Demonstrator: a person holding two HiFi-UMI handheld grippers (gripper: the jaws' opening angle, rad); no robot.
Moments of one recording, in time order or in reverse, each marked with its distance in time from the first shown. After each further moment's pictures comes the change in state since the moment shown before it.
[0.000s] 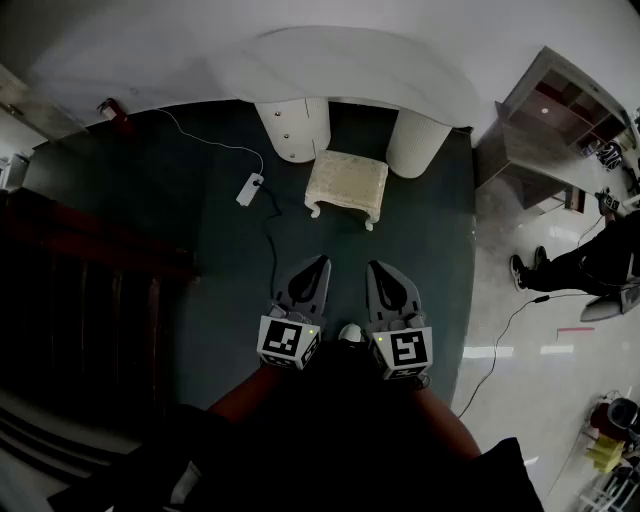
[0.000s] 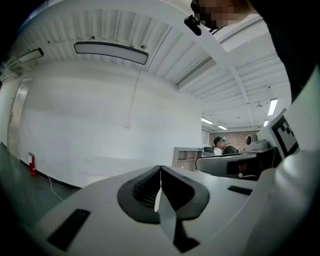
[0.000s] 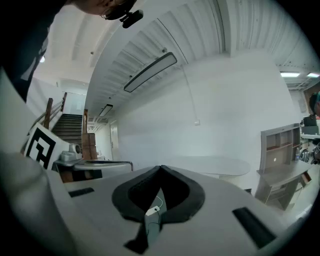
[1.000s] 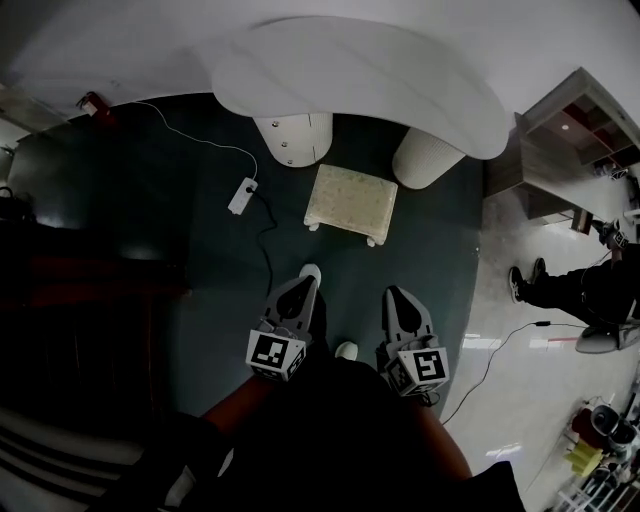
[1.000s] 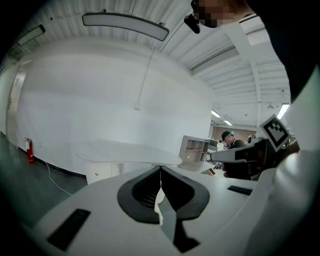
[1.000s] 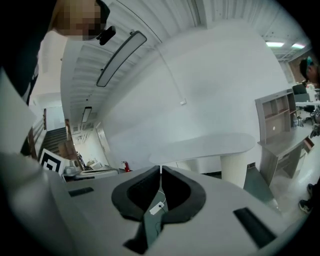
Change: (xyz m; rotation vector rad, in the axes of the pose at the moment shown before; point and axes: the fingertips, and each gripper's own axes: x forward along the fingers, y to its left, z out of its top) left arm 0.128 0.153 -0.048 -0.065 0.153 -0.031; right arm 0.159 -0.091 -0.046 0.235 0.113 -0.055
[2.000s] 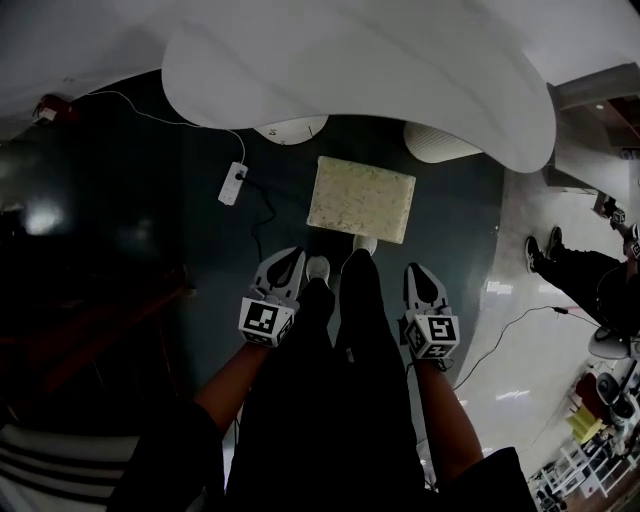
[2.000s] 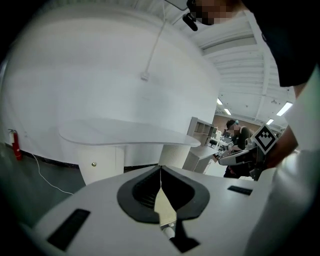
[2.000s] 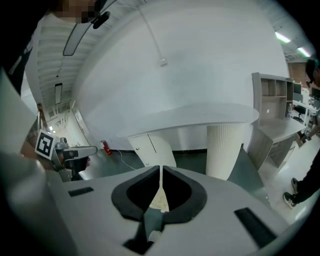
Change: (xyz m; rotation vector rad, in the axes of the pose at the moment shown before) left arm 0.204 0.186 -0.100 -0.036 0.177 -0.088; right arm 0.209 -0.169 -0.119 0.036 0.296 -0.202
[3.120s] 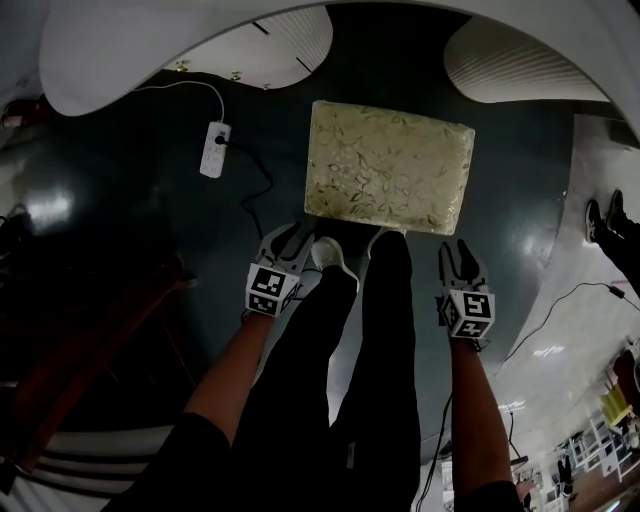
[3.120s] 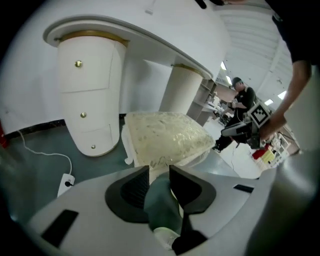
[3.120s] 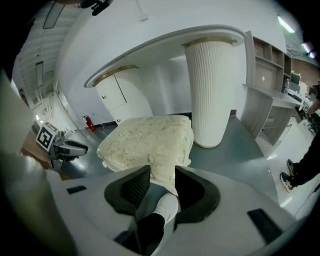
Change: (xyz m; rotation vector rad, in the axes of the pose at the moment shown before) left arm 0.157 0.091 -0.344 0.034 0.431 -0.080; right arm 0.173 -0.153 -0.274 0.010 0.237 -0.107
